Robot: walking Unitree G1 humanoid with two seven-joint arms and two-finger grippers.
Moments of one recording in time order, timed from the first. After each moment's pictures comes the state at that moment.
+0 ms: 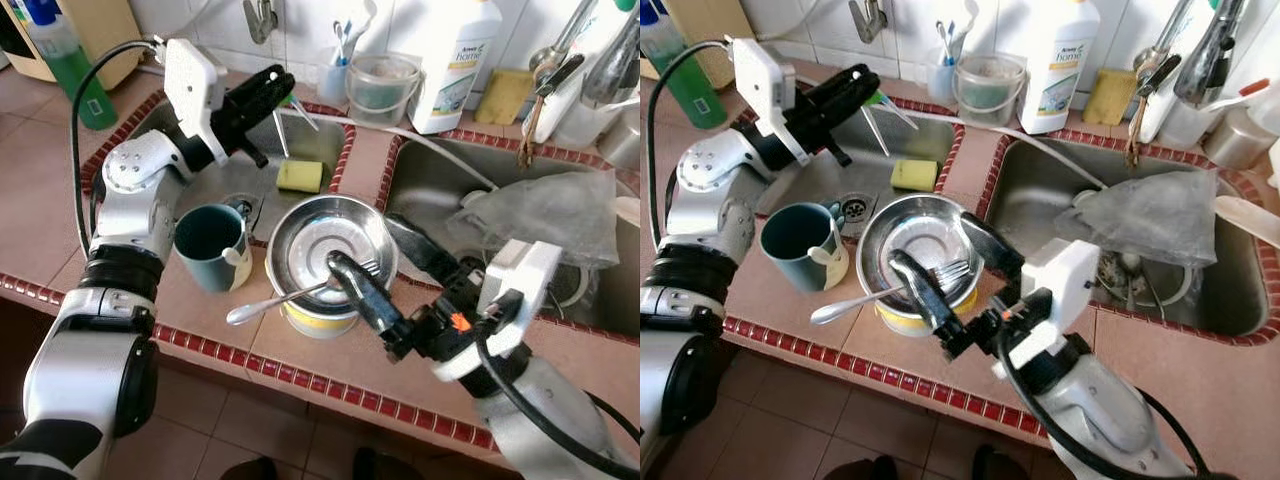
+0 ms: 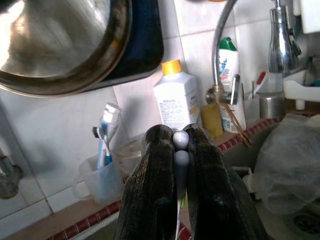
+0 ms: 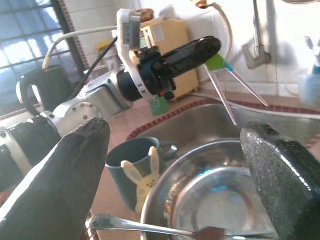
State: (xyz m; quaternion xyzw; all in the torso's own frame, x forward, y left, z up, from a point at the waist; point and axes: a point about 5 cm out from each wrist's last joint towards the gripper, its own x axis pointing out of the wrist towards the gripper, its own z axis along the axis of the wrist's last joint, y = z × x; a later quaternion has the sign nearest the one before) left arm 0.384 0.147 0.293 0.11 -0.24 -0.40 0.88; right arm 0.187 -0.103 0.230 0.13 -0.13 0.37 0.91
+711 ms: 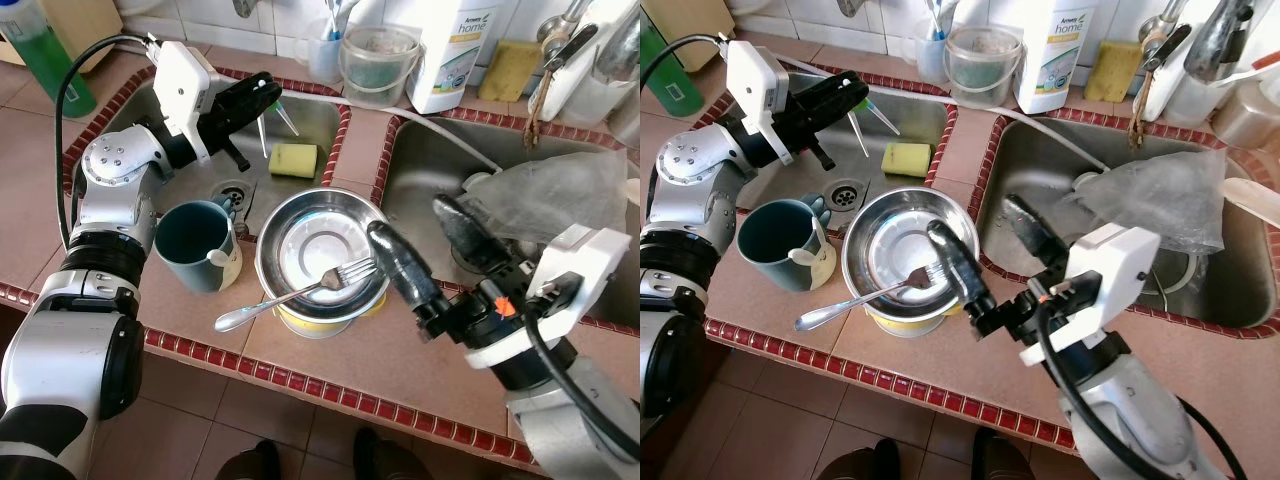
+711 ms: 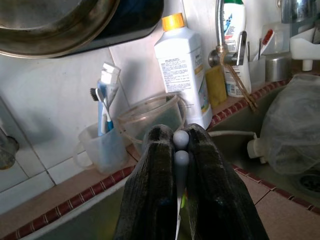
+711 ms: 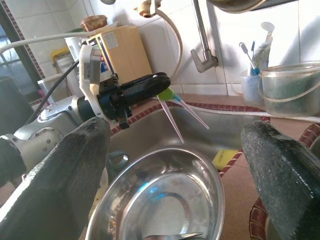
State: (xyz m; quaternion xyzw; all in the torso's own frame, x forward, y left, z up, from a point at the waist) left arm 0.388 0.169 0.292 0.17 -0.23 -0.39 0.88; right arm 0.188 -0.119 0.248 0.13 -0.15 0.31 0.93
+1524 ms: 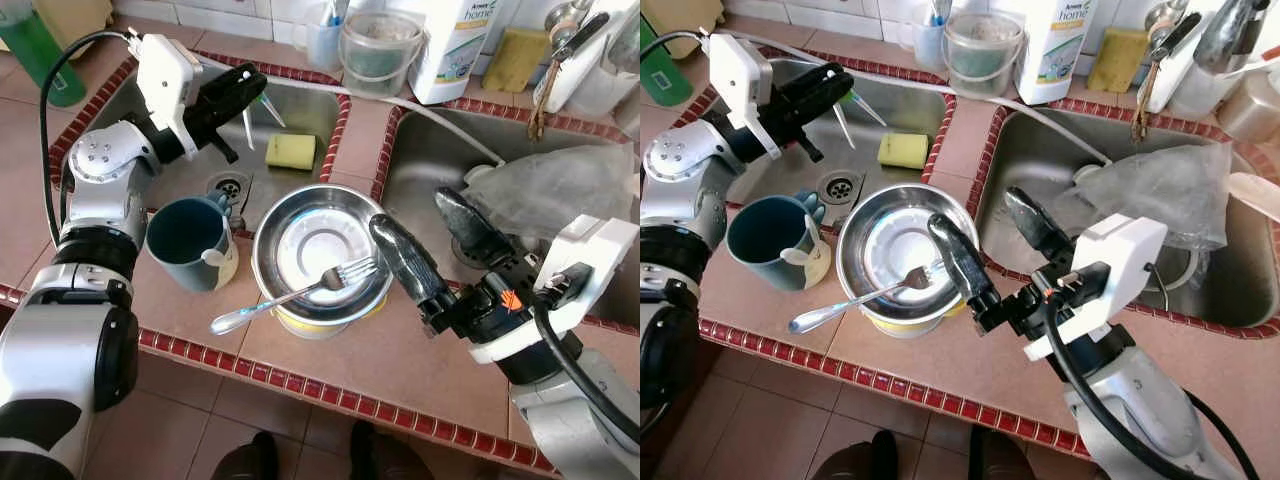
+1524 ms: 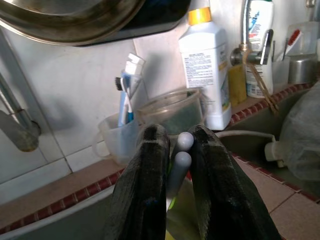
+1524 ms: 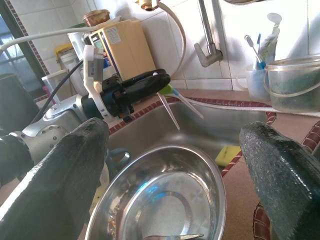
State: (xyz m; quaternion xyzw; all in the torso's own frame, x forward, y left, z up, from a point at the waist) left arm 0.391 0.182 0.299 0.15 -0.23 -0.35 0.89; right arm 0.188 -0.119 0.251 0.13 -0.15 0.32 0.93
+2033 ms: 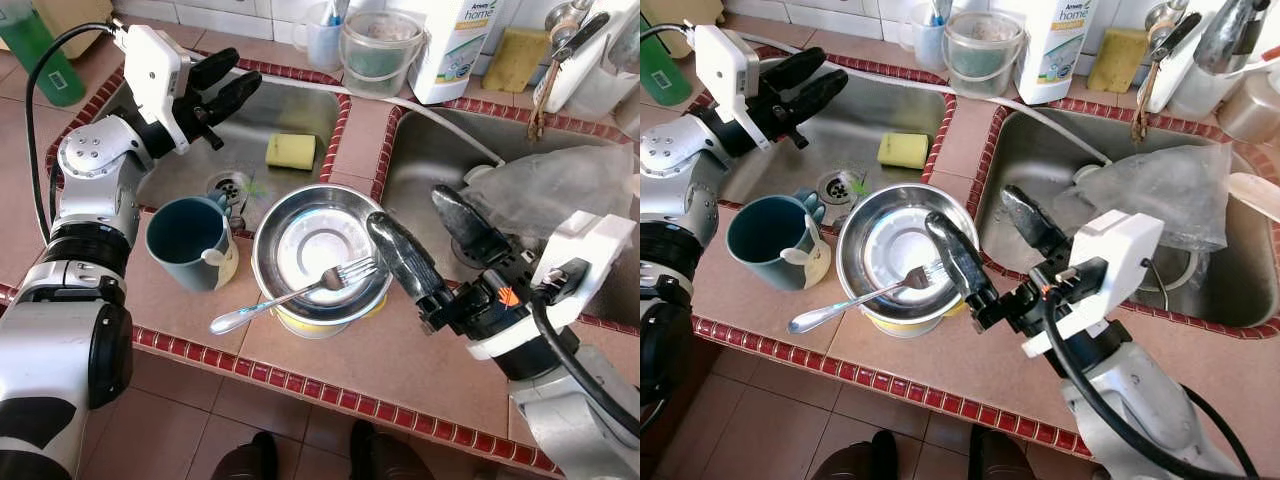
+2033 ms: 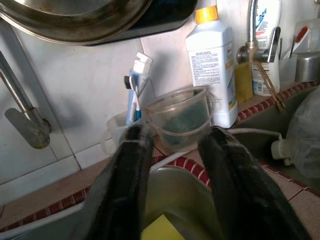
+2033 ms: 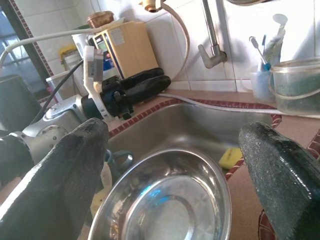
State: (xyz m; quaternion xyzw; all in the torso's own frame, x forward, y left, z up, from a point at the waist) left arm 0.390 0.188 0.301 0.16 -0.23 -0.34 0.90; right arm 0.192 -0.117 0.253 0.13 -0.15 0.33 0.92
